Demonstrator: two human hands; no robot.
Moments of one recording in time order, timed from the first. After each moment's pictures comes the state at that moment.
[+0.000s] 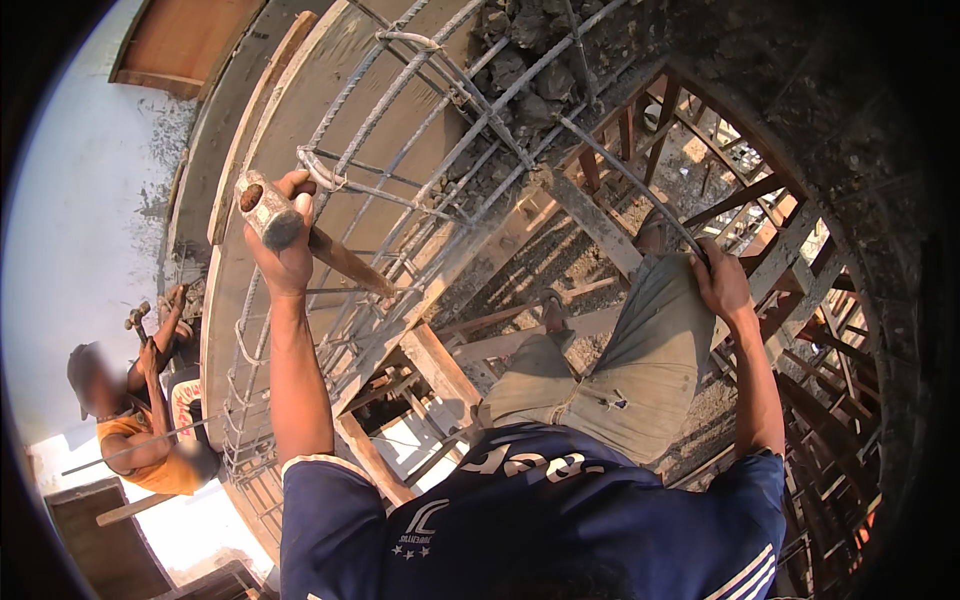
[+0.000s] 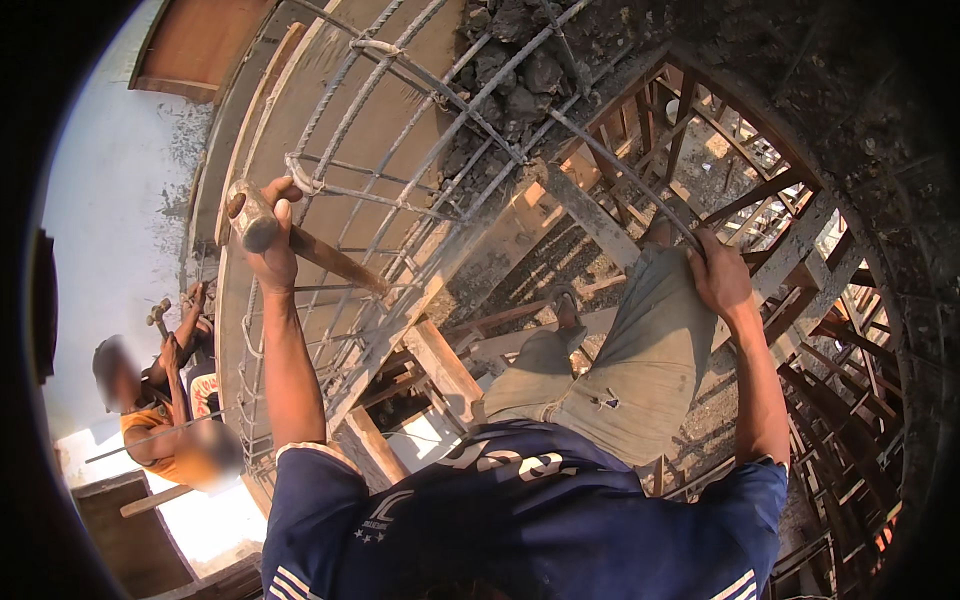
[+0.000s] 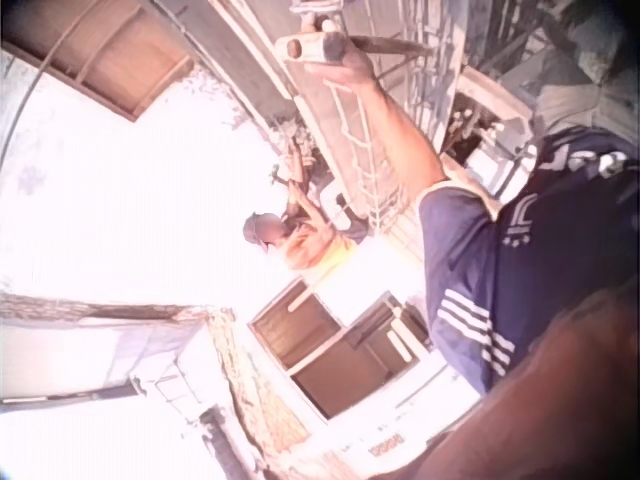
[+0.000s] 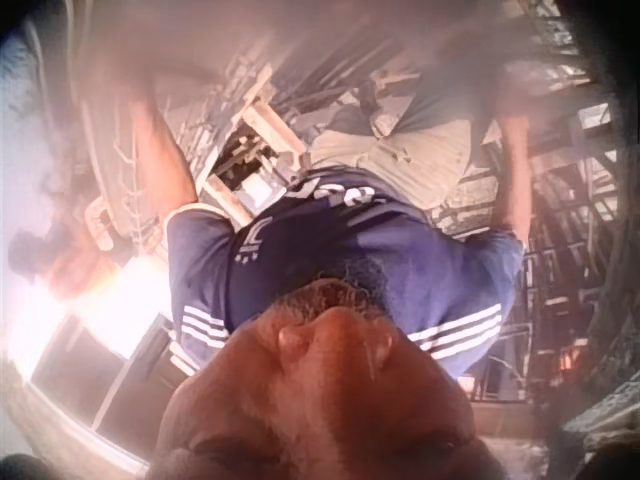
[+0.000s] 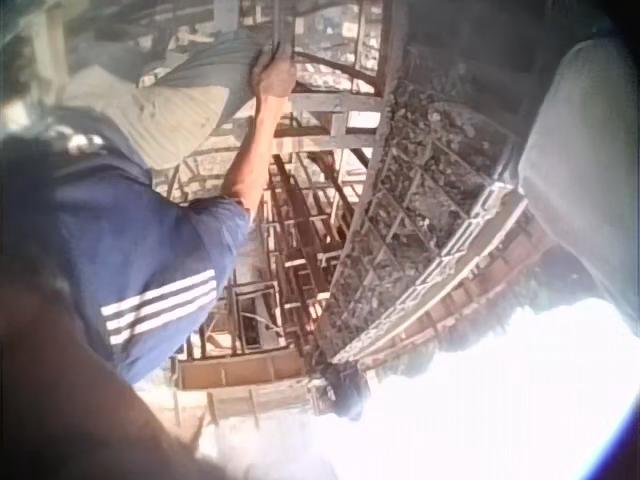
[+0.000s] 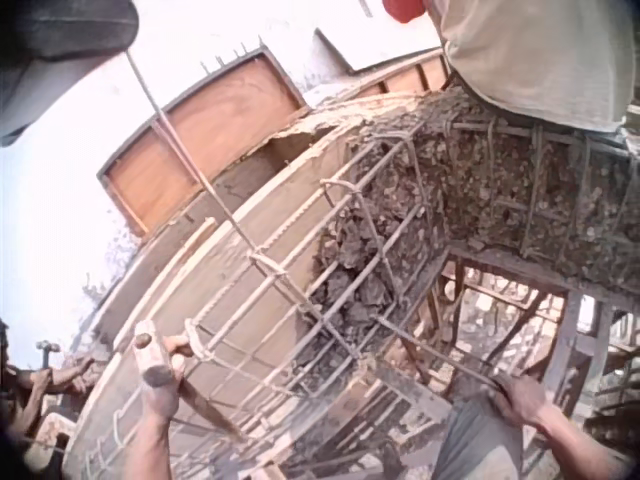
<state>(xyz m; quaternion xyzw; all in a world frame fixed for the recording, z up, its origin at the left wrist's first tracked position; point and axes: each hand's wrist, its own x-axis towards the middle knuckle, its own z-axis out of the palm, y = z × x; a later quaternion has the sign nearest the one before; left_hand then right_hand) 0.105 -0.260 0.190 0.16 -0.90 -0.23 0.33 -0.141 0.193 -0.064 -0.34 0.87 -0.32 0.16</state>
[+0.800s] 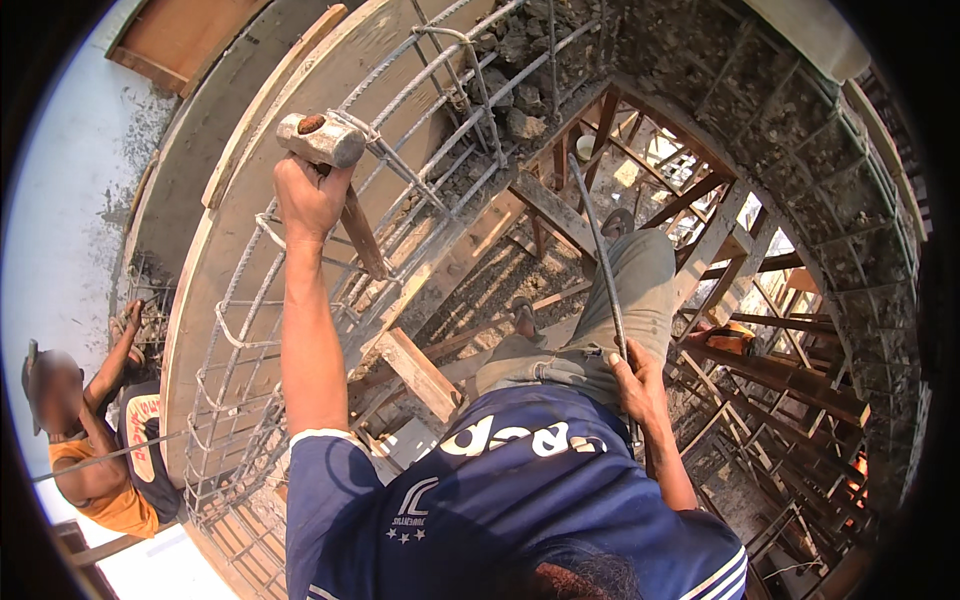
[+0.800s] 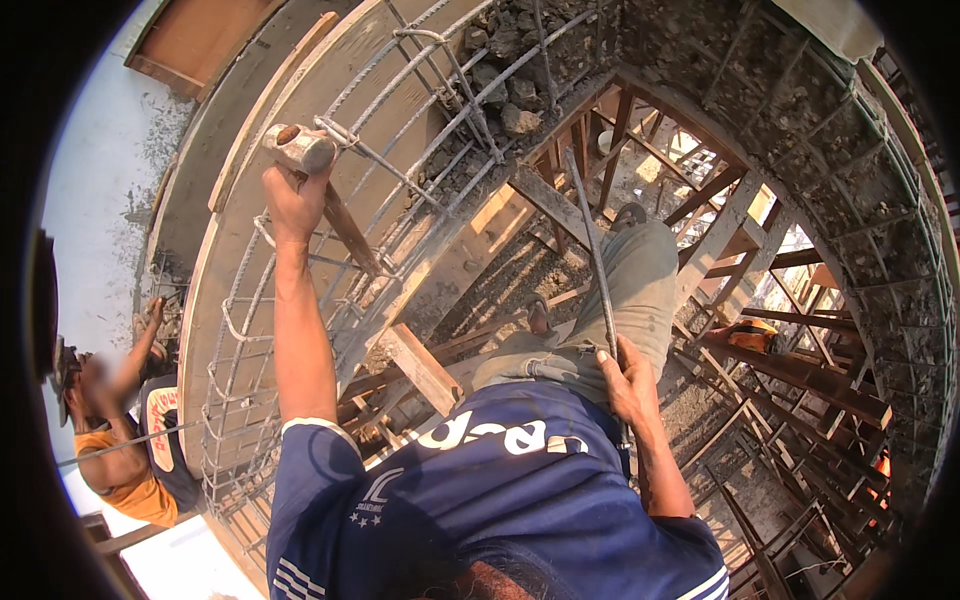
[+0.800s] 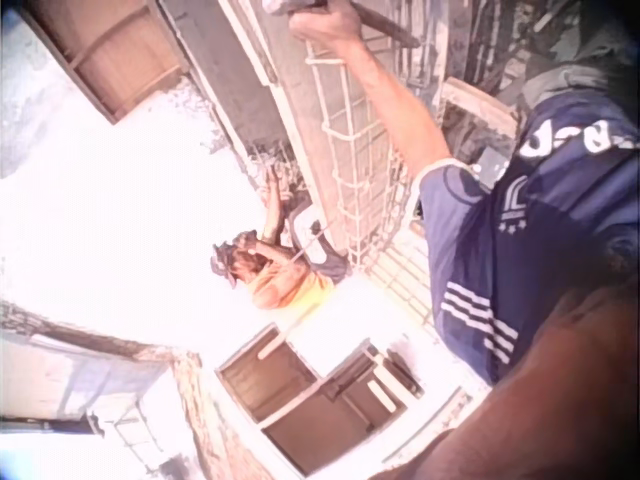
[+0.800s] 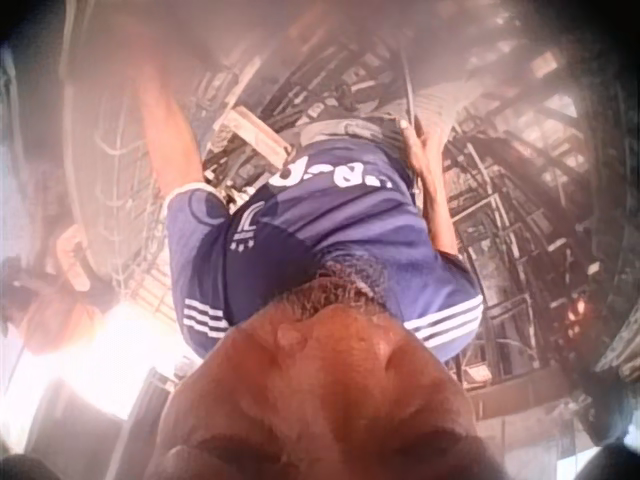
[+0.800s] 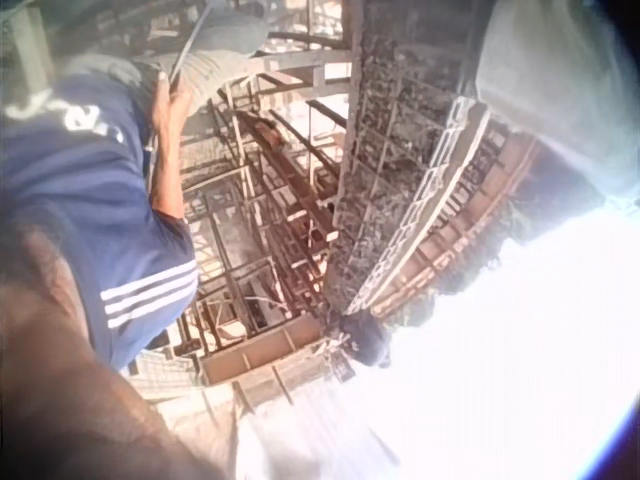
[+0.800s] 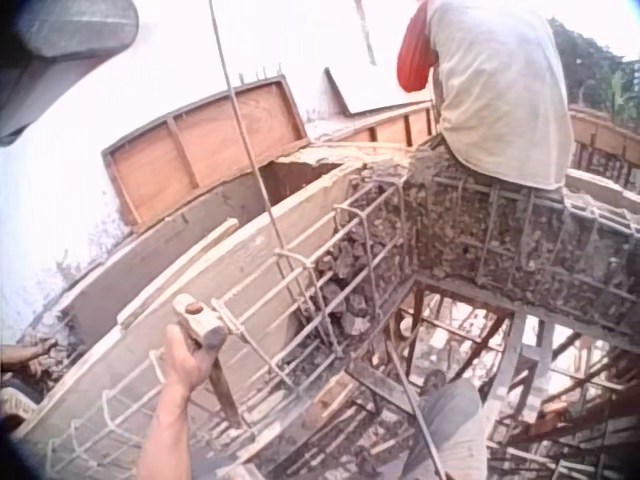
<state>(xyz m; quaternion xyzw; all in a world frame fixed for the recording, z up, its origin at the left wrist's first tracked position) 0.116 -0.268 0.187 0.13 -0.91 -0.25 0.30 0.117 0.206 0.026 -0.08 0.74 -0.58 0.32</state>
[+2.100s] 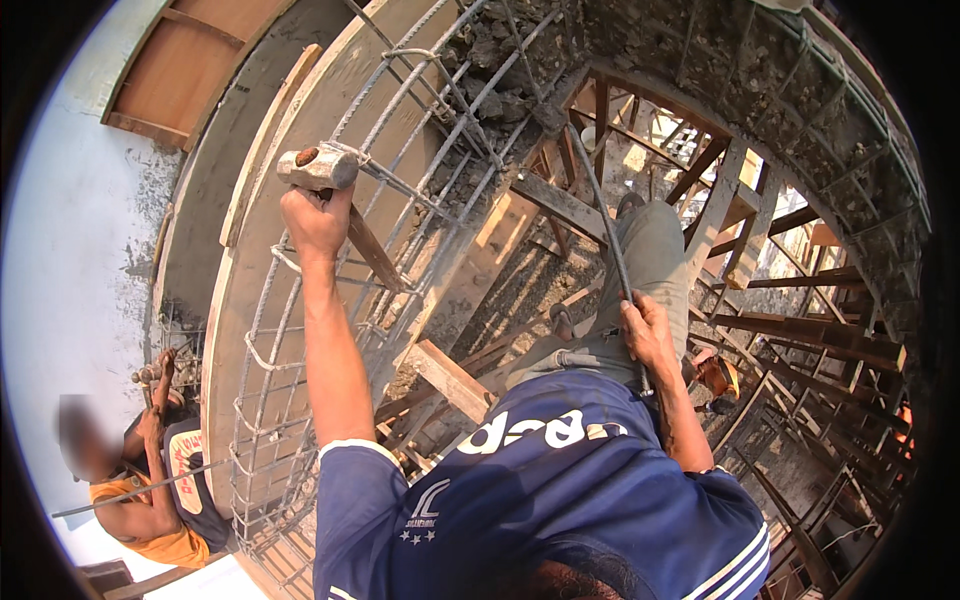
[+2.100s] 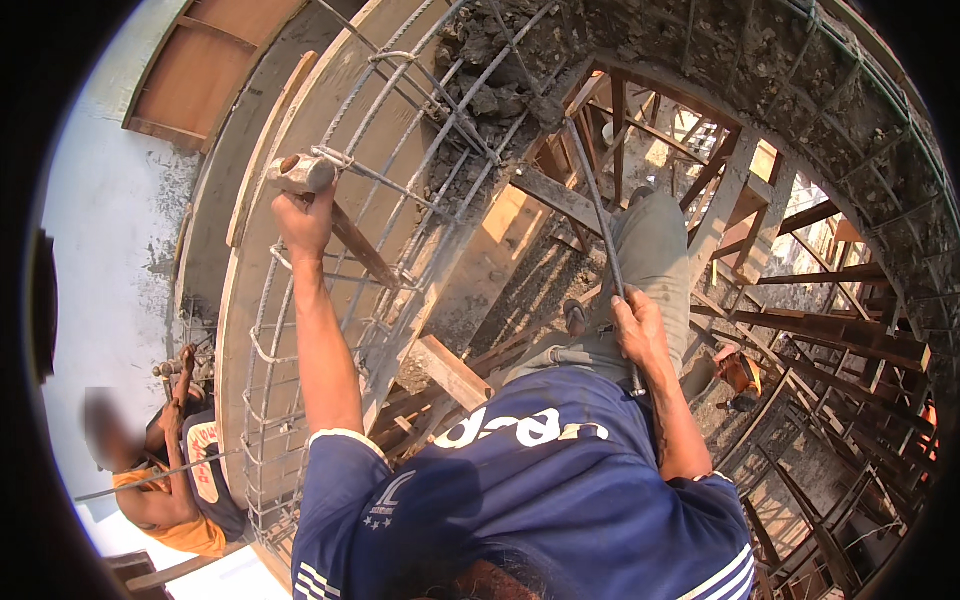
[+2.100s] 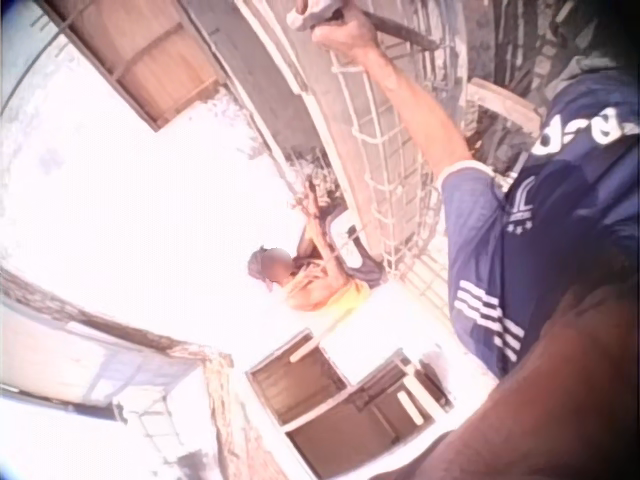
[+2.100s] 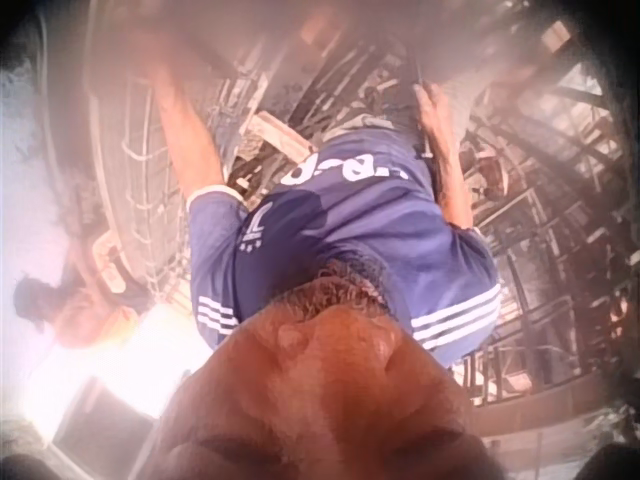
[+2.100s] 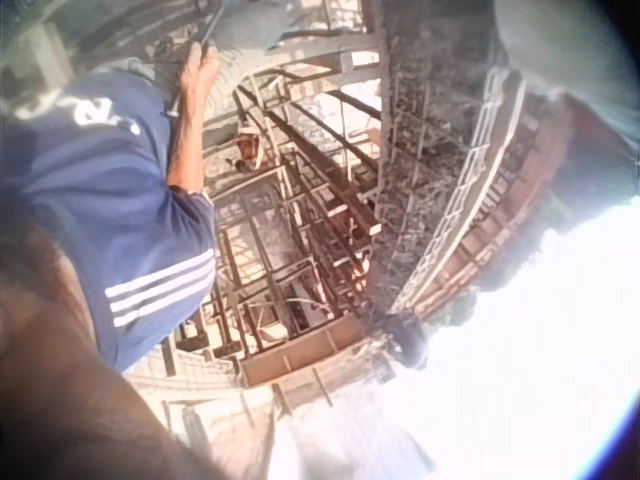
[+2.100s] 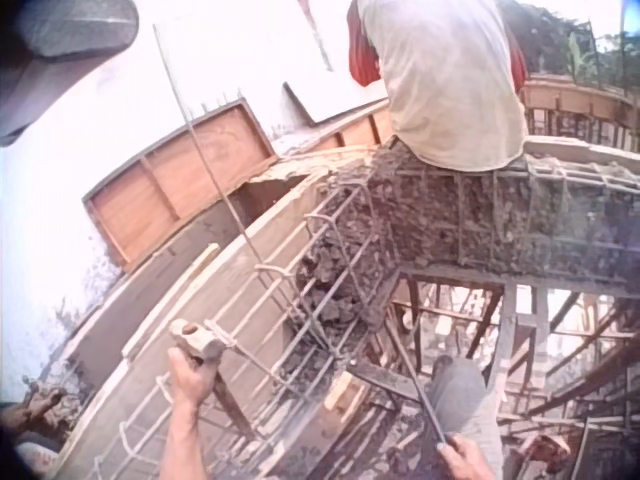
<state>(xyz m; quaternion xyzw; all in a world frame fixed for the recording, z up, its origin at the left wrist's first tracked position) 0.108 -0.272 0.180 0.10 -0.90 -0.24 0.35 0.097 0.173 -0.017 0.02 0.67 -0.67 0.31</state>
